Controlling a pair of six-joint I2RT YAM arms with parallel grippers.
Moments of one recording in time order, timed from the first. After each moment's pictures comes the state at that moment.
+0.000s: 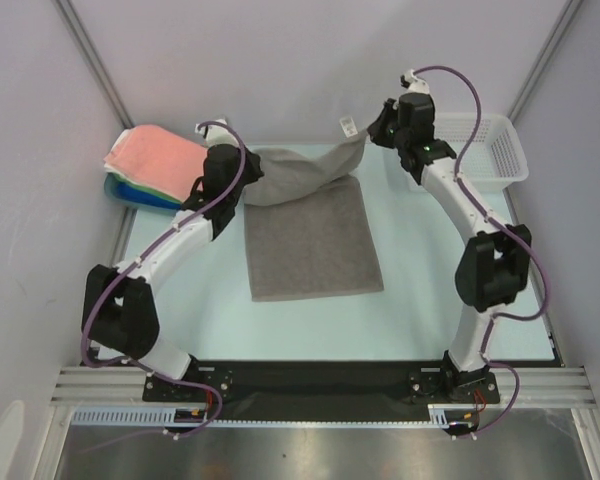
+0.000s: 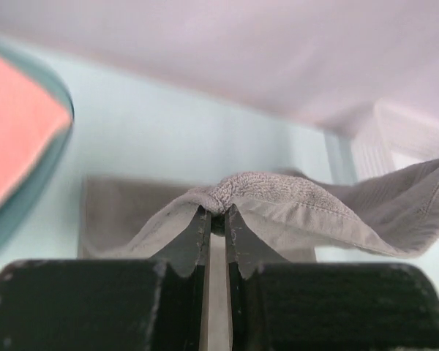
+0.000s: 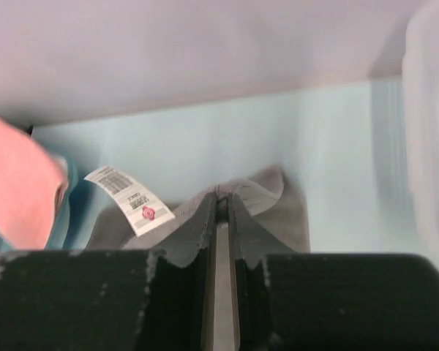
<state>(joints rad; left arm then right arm) -0.38 1.51 1.17 0.09 -0.24 -0.53 0.29 1.84 1.70 -0.18 0.02 0.44</state>
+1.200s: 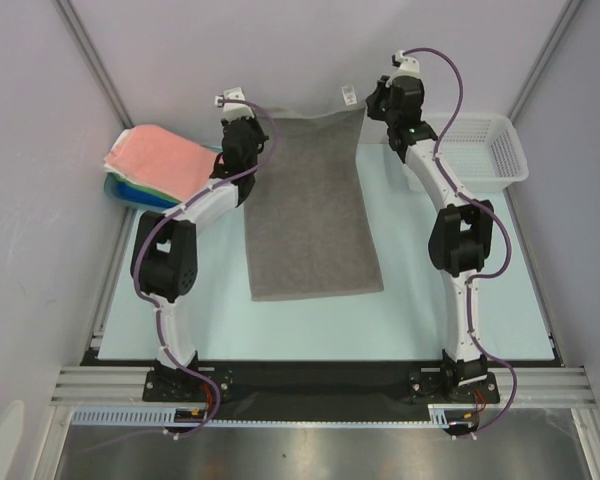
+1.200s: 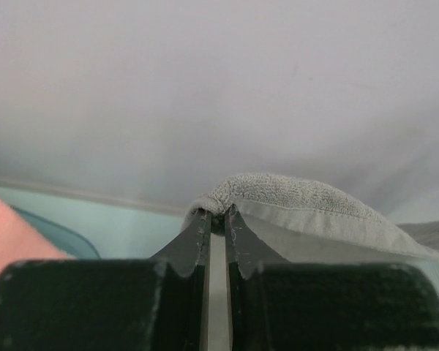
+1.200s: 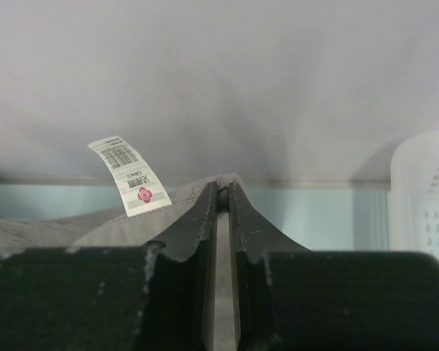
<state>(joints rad) -0.33 2.00 1.56 0.53 -0.39 -0.20 0.24 2.29 2.25 -0.07 0.04 0.31</state>
